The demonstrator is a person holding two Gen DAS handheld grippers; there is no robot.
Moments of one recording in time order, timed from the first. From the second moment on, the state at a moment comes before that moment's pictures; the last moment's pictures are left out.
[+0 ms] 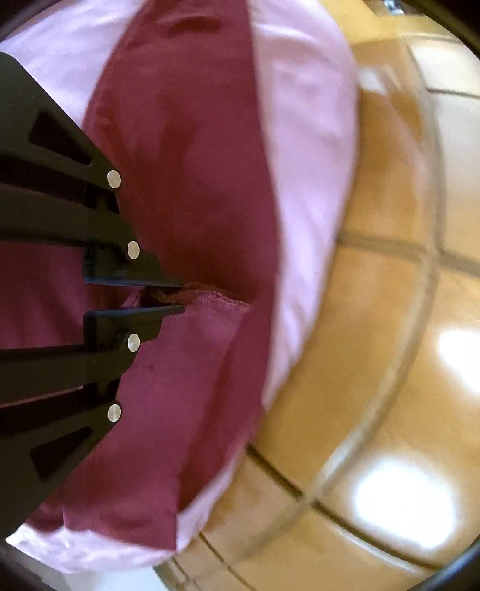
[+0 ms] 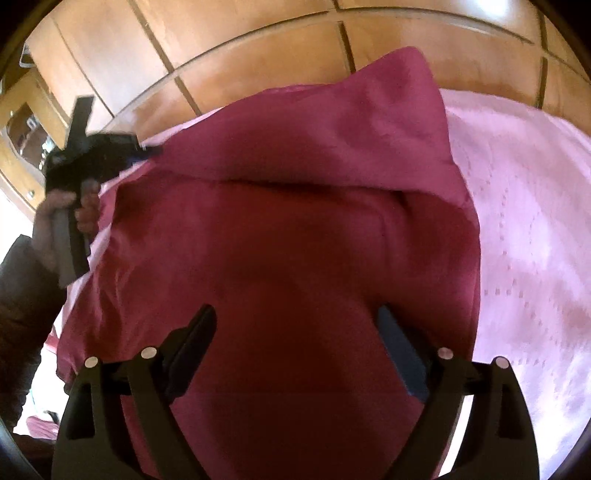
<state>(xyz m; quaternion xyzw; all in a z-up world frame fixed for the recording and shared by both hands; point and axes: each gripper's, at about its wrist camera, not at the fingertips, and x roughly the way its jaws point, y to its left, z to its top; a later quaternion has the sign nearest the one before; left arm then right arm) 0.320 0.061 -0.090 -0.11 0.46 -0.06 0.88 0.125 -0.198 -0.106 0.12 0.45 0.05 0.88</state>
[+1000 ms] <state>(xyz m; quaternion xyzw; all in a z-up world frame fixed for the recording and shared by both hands) 0.301 0.071 -0.099 -0.09 0.45 -0.05 0.89 0.252 -0.213 -0.115 0.07 0.42 -0.04 0.90</state>
